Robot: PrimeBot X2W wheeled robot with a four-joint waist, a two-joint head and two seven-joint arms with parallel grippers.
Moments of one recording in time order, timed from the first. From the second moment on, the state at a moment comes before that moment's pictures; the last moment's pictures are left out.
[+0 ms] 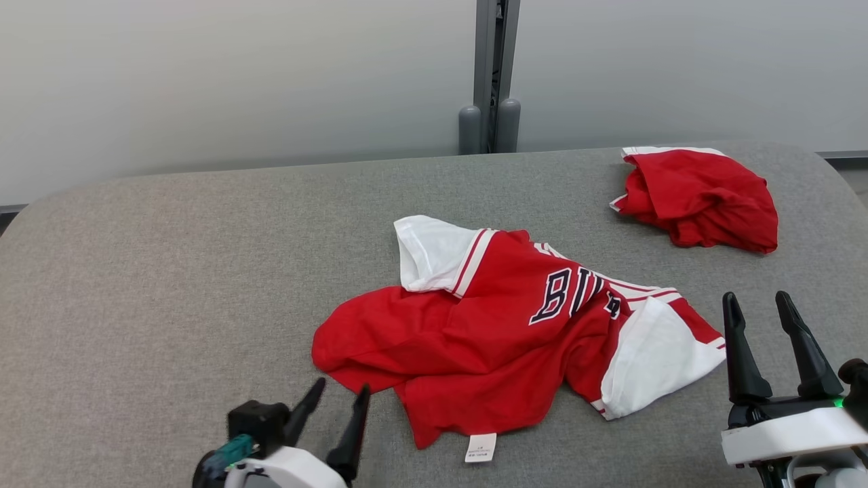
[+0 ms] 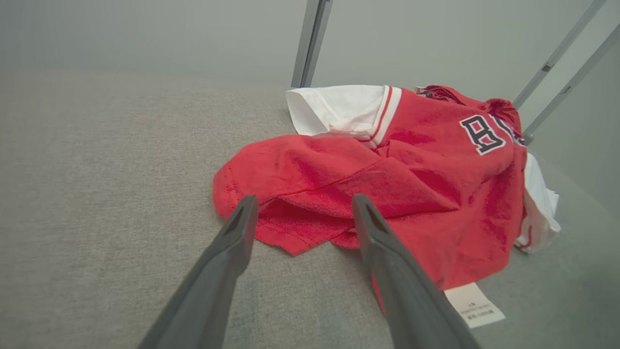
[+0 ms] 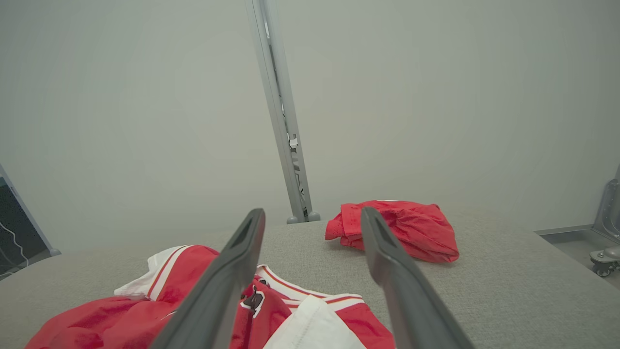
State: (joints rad) left arm -0.06 0.06 -0.27 0.39 -0.38 -0.10 -0.13; right arm -0.04 -0.13 0.00 0.14 0.33 0.13 -0.26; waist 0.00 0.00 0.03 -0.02
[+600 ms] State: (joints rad) left arm -0.11 0.10 -0.50 0.40 -0.57 -0.13 0.21; right arm -0.08 -0.13 0.02 0.14 0.34 0.13 -0.26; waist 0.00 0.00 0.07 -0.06
